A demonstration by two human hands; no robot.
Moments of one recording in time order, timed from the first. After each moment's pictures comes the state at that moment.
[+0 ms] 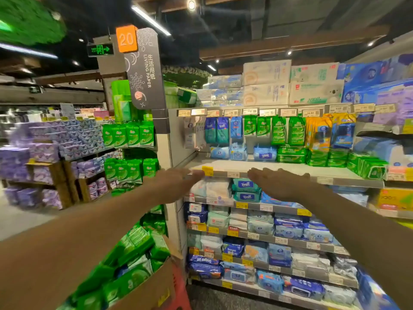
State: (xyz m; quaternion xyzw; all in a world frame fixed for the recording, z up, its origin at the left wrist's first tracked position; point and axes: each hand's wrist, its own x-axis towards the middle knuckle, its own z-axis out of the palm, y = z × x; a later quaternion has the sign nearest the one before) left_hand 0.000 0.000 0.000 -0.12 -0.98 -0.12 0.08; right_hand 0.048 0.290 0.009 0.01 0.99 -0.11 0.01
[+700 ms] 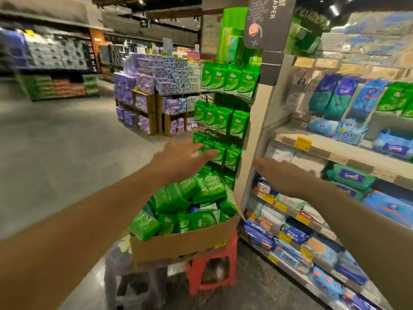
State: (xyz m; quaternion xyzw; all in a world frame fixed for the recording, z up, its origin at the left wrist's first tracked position) left_hand 0.000 -0.240 -0.101 0.07 -0.98 -0.16 0.10; right_hand -0.062 0.044 -0.072 -0.26 0.96 -0.10 0.07
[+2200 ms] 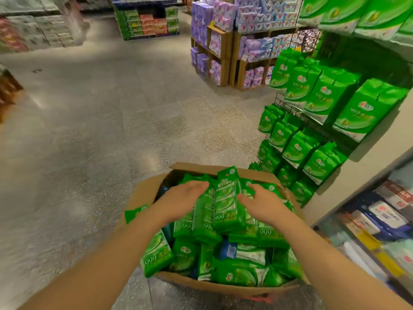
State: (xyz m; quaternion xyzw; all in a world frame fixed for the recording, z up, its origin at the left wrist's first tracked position) left_hand -0.179 -0.378 -0.266 0.36 -0.81 -0.46 -0.06; right_hand -0.359 -0.219 -0.291 -0.30 0.89 -0.17 0.30
